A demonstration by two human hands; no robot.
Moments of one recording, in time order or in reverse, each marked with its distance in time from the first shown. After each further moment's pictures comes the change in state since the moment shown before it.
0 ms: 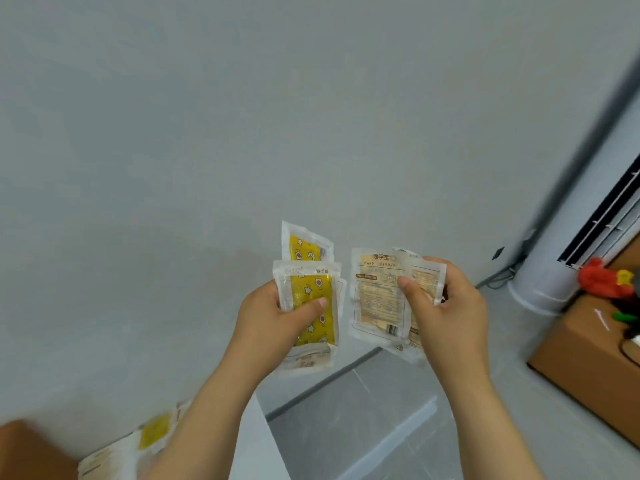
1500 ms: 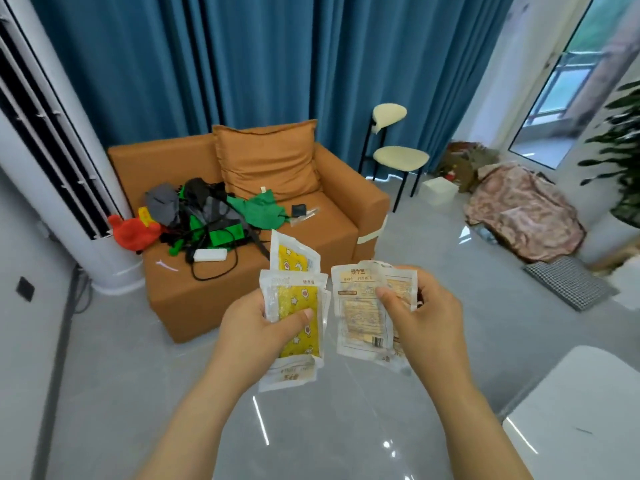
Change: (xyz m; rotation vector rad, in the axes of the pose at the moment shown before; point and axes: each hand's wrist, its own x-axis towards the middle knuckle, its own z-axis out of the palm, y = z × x) left_hand -0.030 0.157 0.782 0.080 -1.442 0.390; right_hand 0.041 0.205 -0.601 -0.531 1.208 0.527
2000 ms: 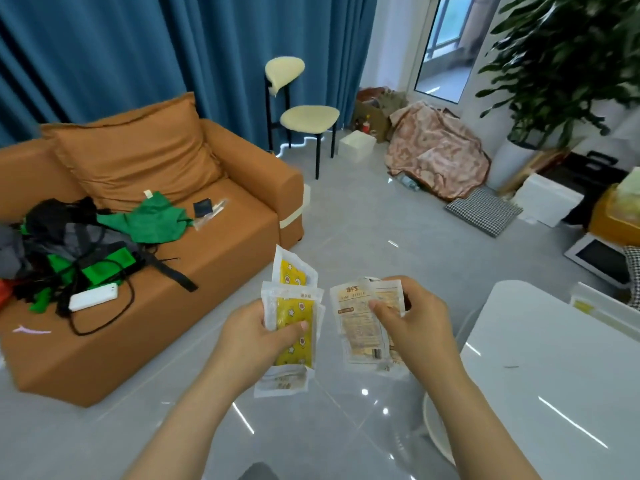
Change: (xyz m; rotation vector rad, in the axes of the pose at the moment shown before) left_hand 0.152 0.031 0.198 0.216 -0.404 -0.022; right_hand 0.126 0.136 -0.120 -0.170 0.109 0.298
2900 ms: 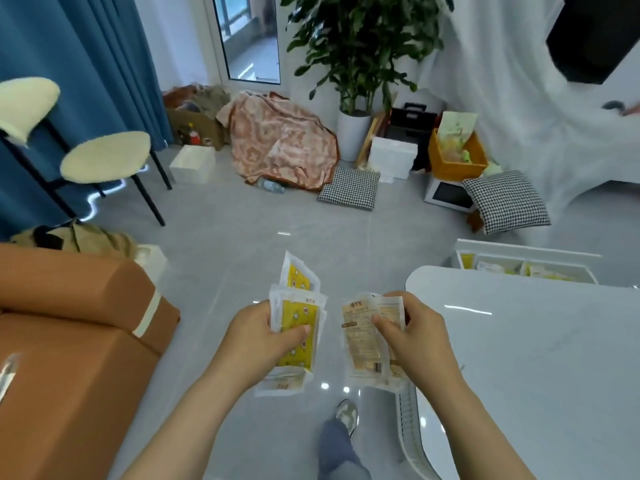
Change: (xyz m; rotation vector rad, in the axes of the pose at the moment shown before) left_hand 0.385 0.156 0.162 0.191 -0.565 0.256; right_hand 0.280 0.104 -0.091 -0.091 0.452 0.454
